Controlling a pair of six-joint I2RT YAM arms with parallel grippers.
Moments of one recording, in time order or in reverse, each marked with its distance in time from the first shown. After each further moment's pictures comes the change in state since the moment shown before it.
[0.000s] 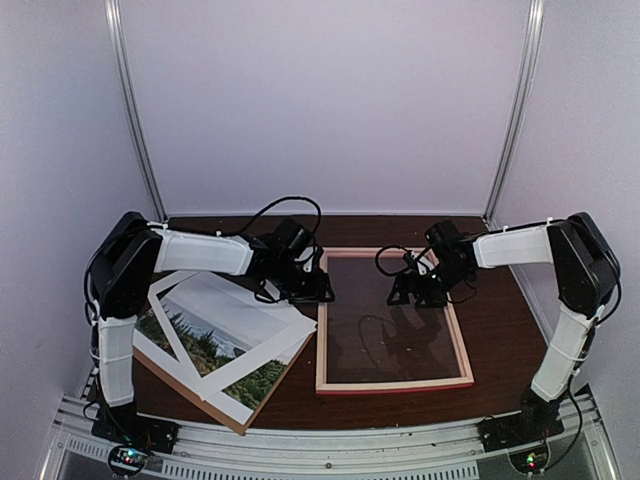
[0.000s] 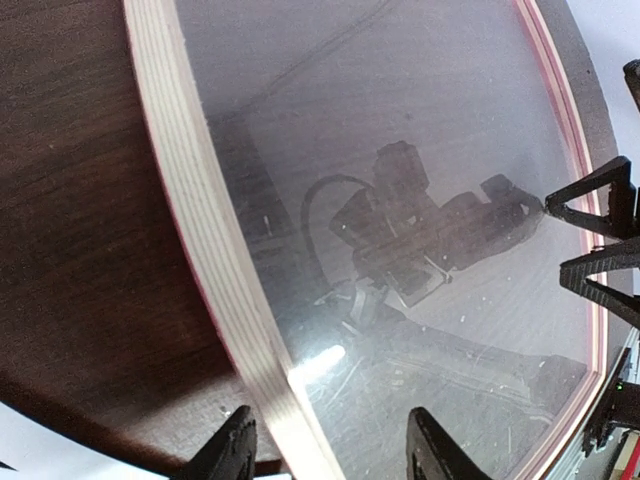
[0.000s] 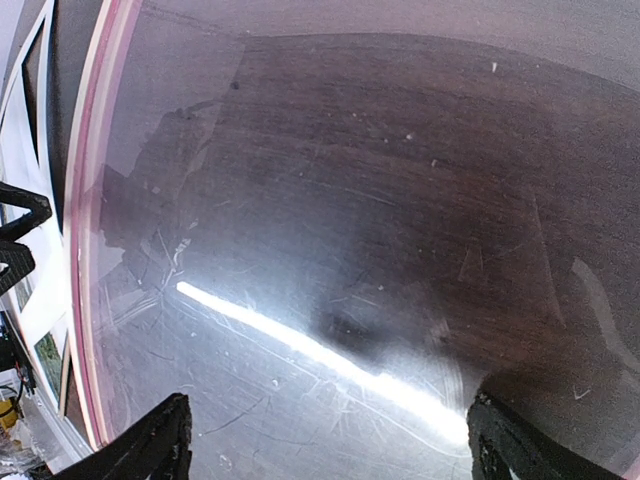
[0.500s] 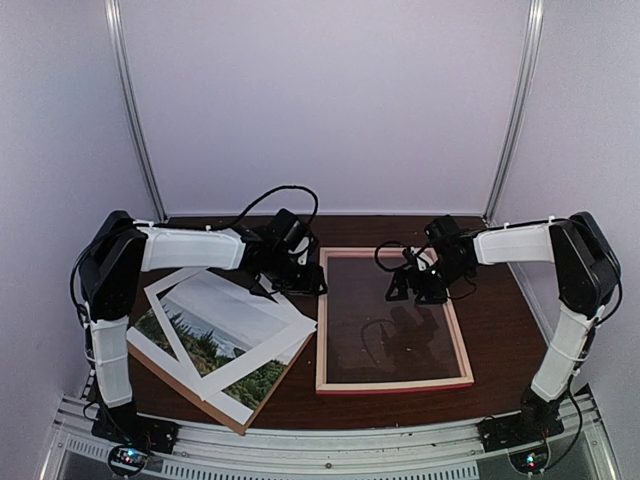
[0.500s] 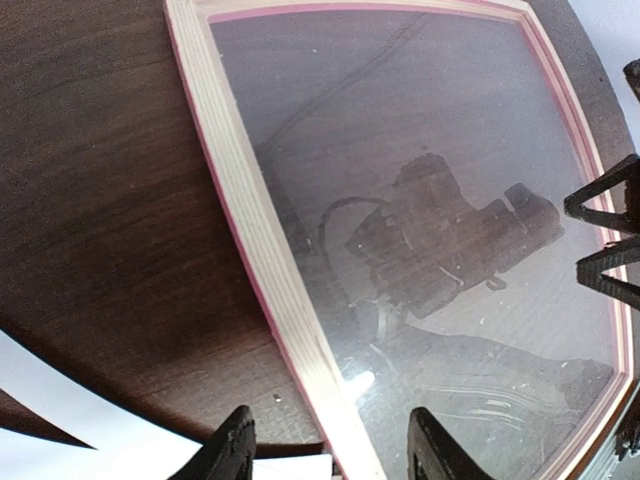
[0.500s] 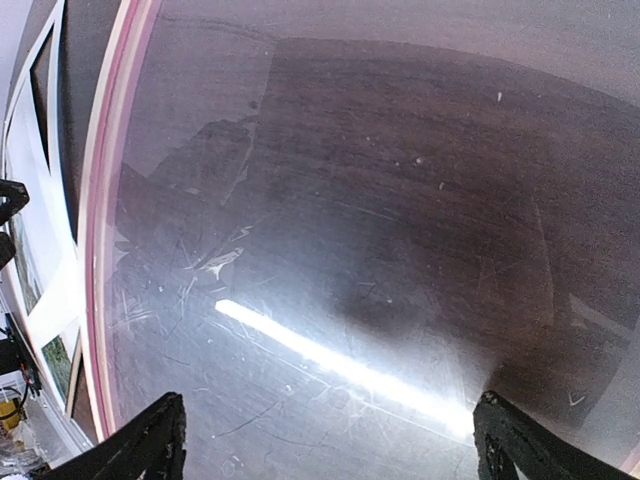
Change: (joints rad) left arm 0.003 -0.066 -0.002 -0.056 -0.111 0.080; right arm 0.000 -0.002 0.031 -0.023 -0.002 0.000
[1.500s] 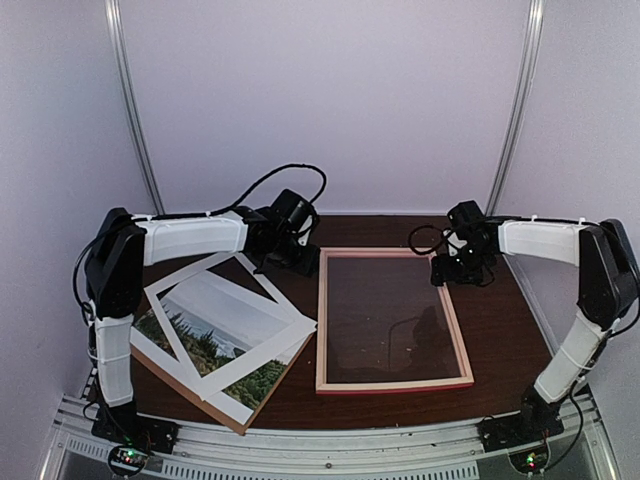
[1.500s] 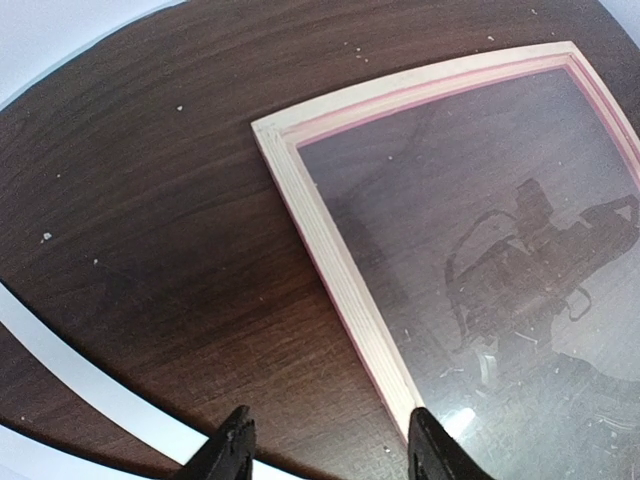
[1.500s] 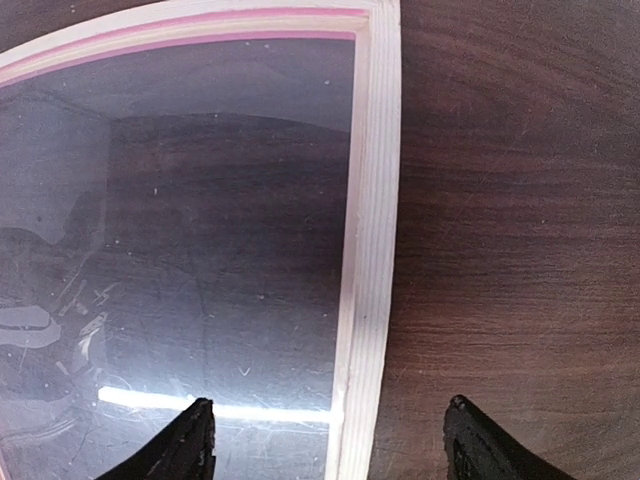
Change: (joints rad) left arm 0.016 0.036 0.178 -0.127 -0.246 0.232; right arm -0.092 -0.147 0.010 -0.132 0.470 -0.059
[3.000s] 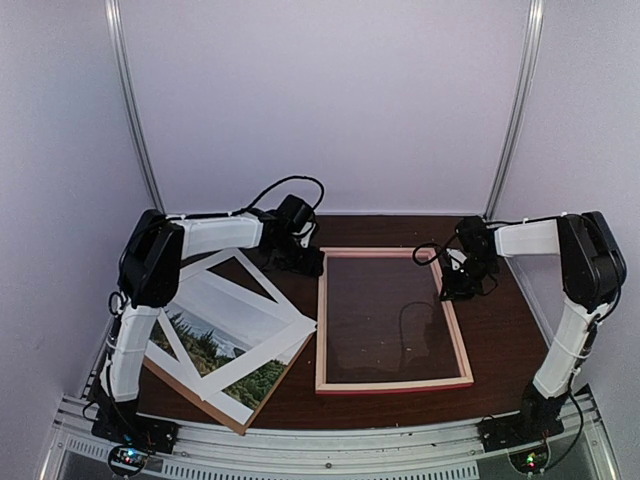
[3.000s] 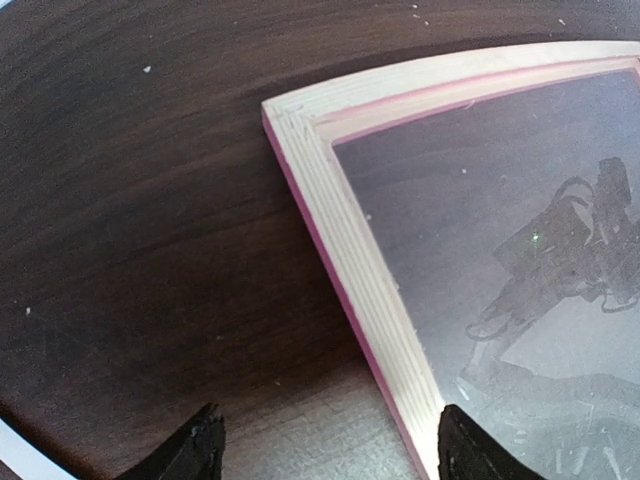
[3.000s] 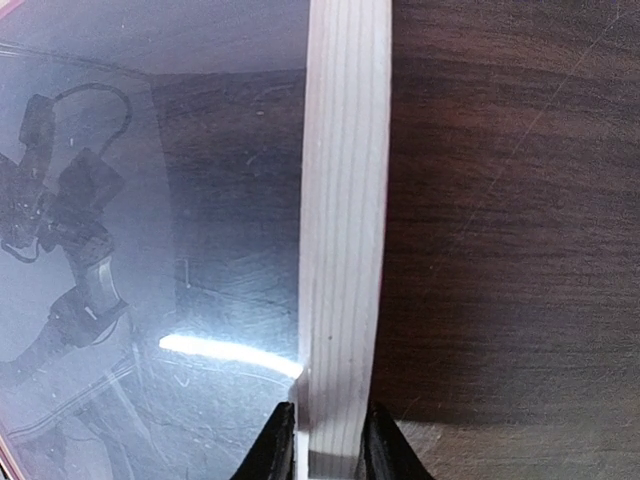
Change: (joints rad) left arm 0.087 0.245 0.204 -0.045 0.149 0.000; right arm -0.114 0.160 -0.006 0.001 -0.226 -0.038
